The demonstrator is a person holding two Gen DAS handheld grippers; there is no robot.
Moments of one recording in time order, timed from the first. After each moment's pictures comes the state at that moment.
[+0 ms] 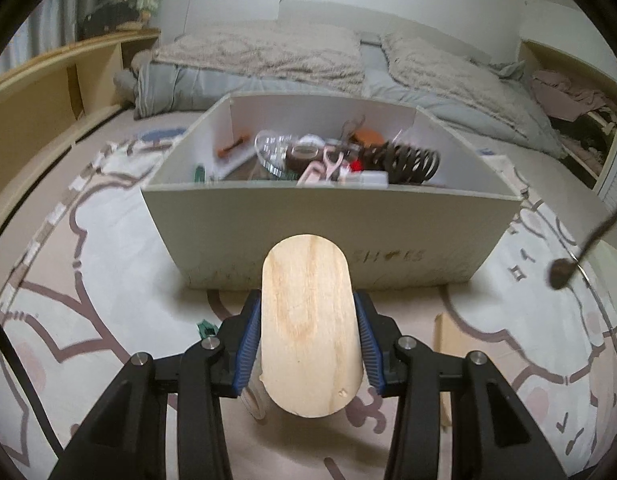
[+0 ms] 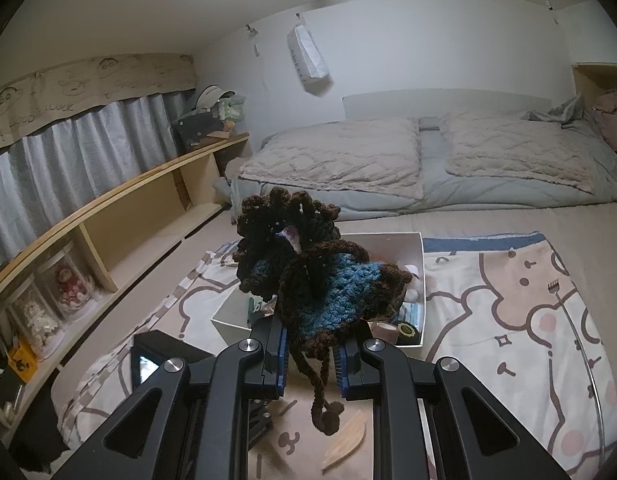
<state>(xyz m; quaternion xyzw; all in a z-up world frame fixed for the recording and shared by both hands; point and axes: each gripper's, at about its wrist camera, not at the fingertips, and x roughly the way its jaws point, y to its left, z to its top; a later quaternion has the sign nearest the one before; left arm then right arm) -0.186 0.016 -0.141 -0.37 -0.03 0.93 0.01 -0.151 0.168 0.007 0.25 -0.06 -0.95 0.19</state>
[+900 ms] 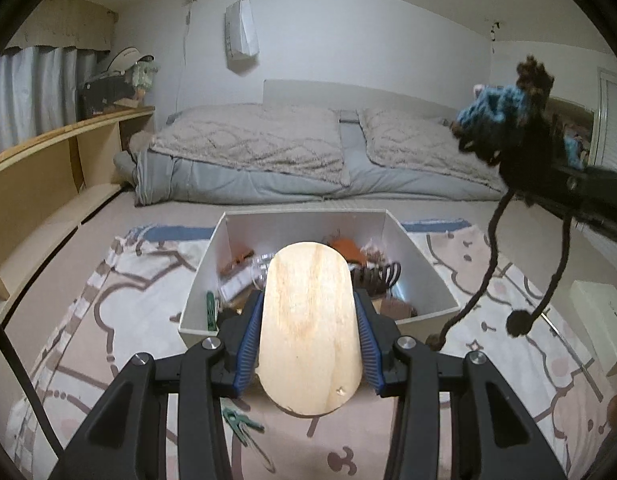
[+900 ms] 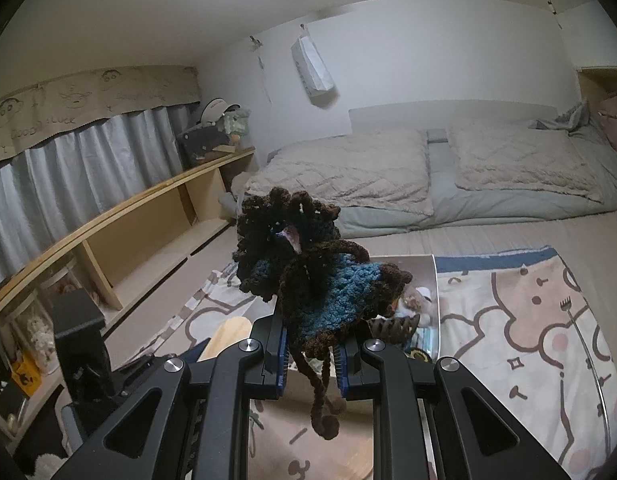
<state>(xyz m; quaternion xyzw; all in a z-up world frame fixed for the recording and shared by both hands) -0.174 0.013 -0.038 -0.26 -0.02 0.97 0.04 -0.174 0.159 0.021 0.23 -0.07 -0.95 0.20</state>
